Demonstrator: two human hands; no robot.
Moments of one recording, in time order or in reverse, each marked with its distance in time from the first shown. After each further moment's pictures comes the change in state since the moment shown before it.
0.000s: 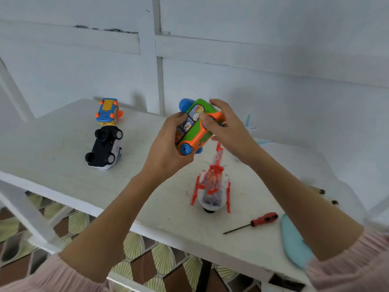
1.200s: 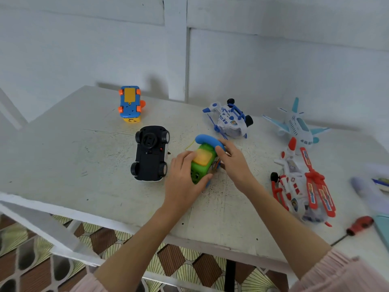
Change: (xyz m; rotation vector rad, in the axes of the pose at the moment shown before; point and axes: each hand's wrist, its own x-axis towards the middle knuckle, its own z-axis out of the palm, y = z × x) left_hand -0.040 -0.196 -0.058 0.200 0.000 -0.022; right_hand 0.043 0.070 0.207 0.163 0.113 0.437
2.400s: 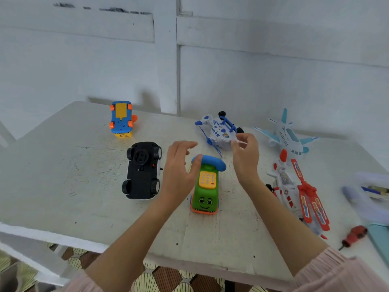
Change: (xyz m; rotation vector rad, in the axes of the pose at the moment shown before) left_hand 0.055 0.015 -0.008 -0.268 0.018 -0.001; right_hand 0.034 -0.012 -0.027 -0.033 0.530 -0.103
